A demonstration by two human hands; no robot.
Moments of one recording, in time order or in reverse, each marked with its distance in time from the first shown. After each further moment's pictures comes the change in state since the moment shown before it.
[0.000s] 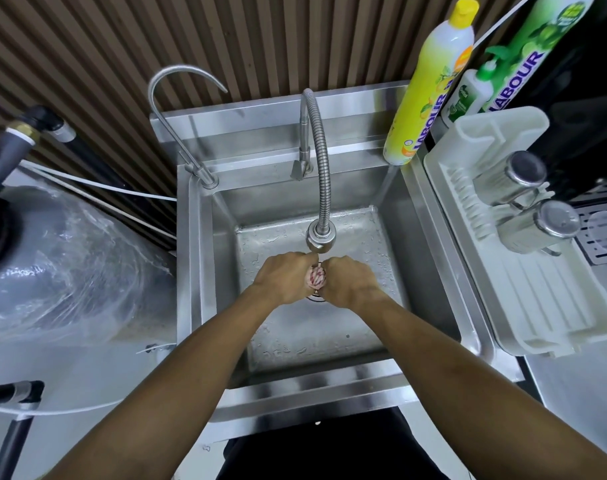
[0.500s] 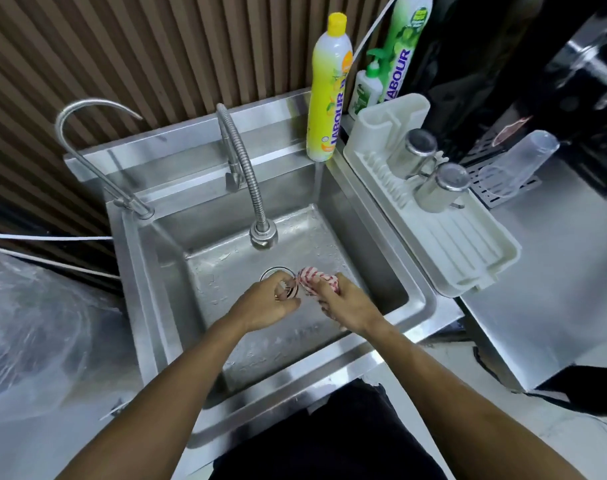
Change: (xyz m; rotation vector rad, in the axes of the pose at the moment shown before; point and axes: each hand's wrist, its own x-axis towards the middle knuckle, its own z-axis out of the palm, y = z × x) left_hand -0.025 0.023 0.030 -0.580 -0.186 -0.040; right_hand -0.102 0.054 0.042 0.971 0.168 0.330
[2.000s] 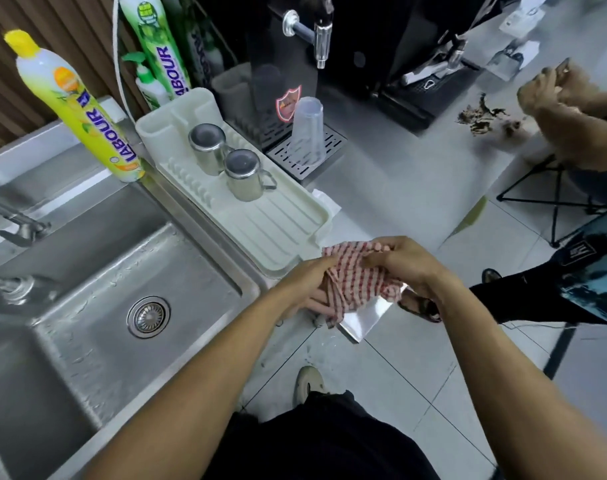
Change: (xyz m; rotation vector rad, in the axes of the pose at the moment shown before) left_hand 0.034 0.317 0.257 -0.449 -0.548 -0.177; right_hand -0.115 0.192 -0.342 0.406 0.221 0.182
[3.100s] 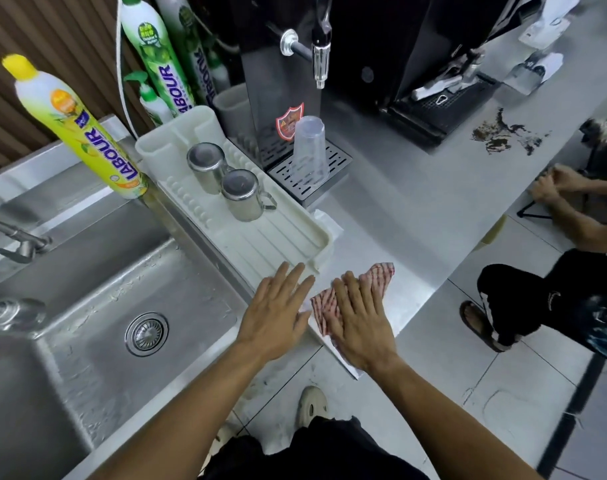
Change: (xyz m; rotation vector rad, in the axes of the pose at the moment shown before) left_hand 0.031 -0.064 -0.047 1.454 0.621 0.625; right_hand 0.053 0.114 0.082 -1.109 0.256 -0.493
